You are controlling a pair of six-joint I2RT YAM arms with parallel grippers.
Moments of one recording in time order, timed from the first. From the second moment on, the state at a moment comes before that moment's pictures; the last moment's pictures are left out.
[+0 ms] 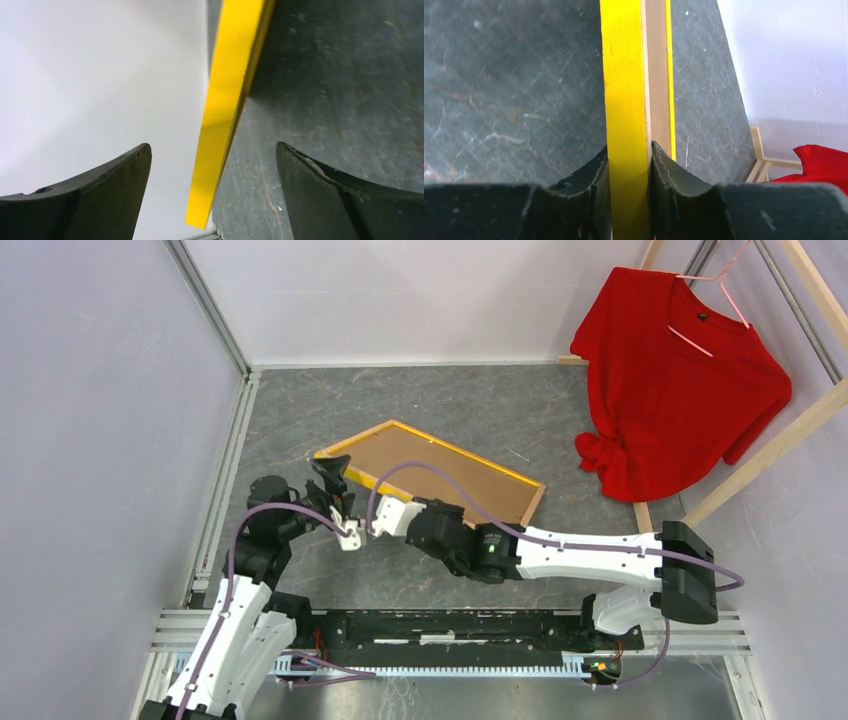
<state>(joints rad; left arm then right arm) -0.19 0.61 0.51 -0.31 0.64 1.57 1.34 1.43 1.03 -0.27 0.72 -0.38</state>
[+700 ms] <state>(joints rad) -0.14 0.98 1.11 -0.21 0.38 0.51 0.65 1.80 2.00 -0.73 -0.09 -0.07</state>
